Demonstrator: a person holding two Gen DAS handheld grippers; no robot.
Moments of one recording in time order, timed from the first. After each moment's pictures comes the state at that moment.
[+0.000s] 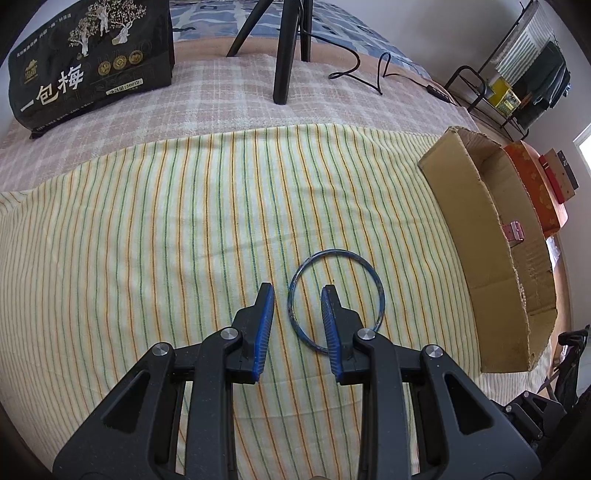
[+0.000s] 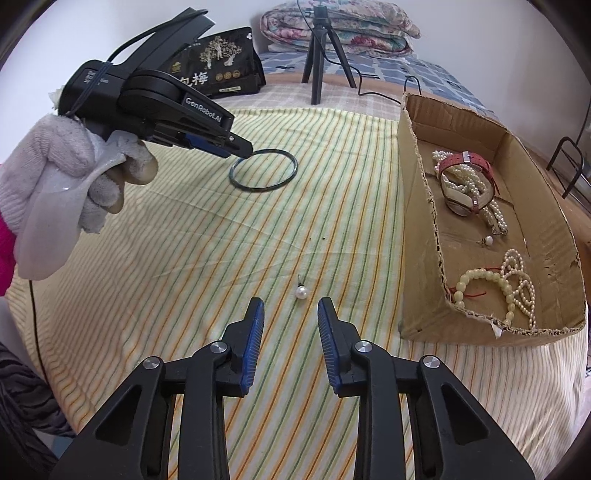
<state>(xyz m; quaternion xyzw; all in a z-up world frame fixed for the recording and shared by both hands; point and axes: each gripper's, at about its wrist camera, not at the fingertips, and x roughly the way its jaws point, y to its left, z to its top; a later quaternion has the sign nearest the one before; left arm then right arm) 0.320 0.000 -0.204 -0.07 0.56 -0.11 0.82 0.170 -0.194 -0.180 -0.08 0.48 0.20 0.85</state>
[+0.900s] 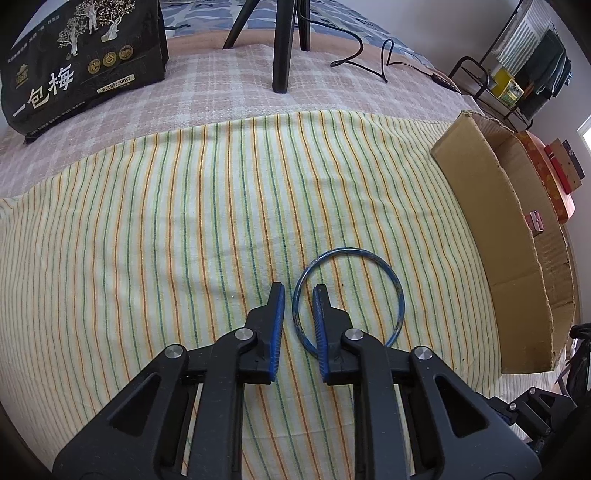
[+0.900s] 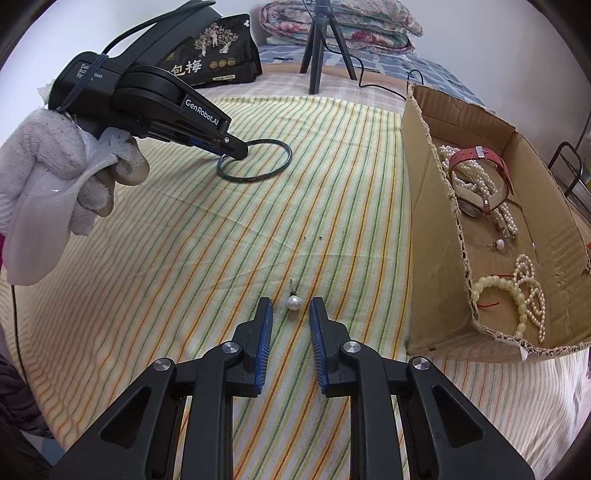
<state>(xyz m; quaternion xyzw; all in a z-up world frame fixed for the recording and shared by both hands) 0.326 -0.006 -0.219 -0.05 0.56 -0.11 0.82 0.178 -0.187 -0.193 -0.10 0.48 0.19 0.85</state>
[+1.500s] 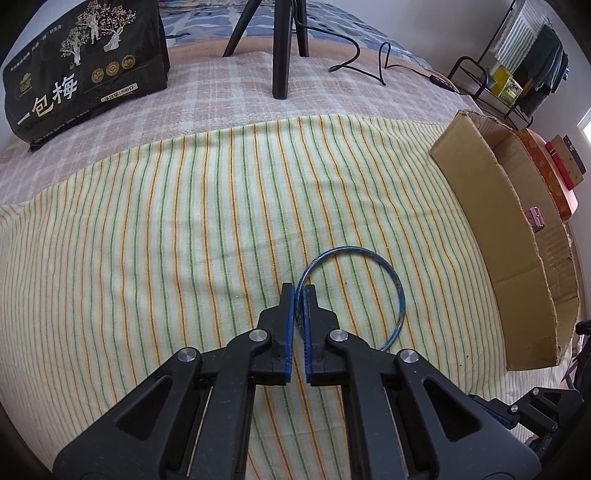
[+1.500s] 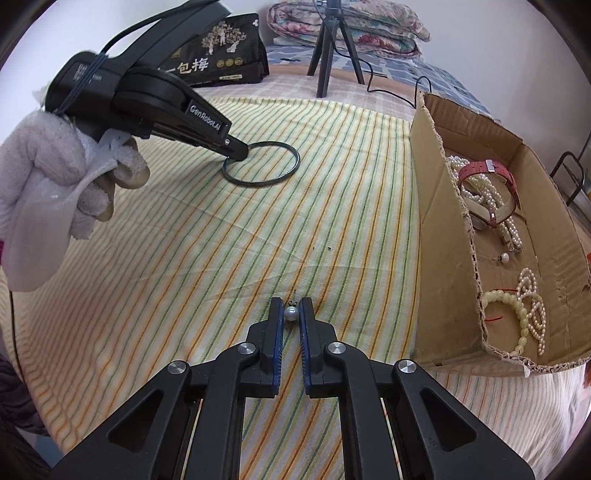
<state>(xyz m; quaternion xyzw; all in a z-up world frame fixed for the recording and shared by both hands) 0.321 -0.005 -0.215 -0.04 0.55 -0.10 0.83 0.182 -0.184 -0.193 -0.10 0.48 0.20 0.85</state>
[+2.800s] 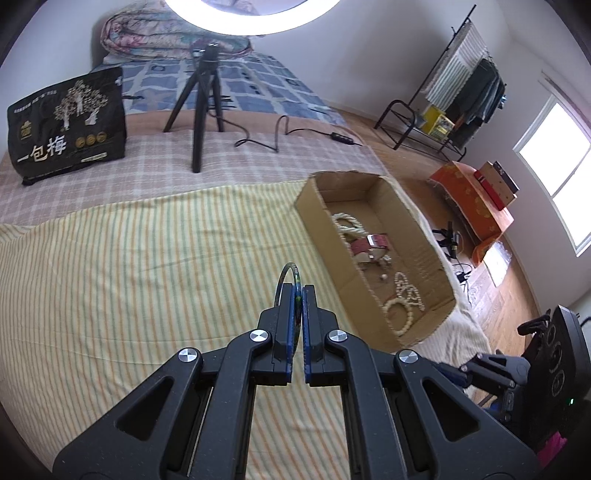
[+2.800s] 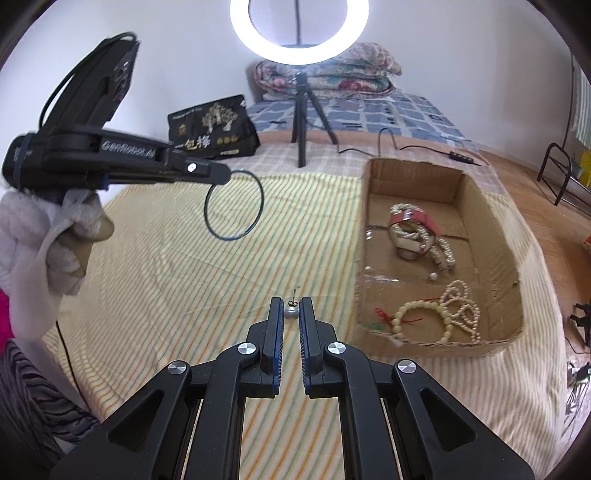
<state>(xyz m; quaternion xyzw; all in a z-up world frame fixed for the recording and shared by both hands) 0.245 -0.037 -0.101 -0.10 0.45 -0.22 0.86 0.155 -0.237 -0.113 -0.03 0.41 0.21 0.89</state>
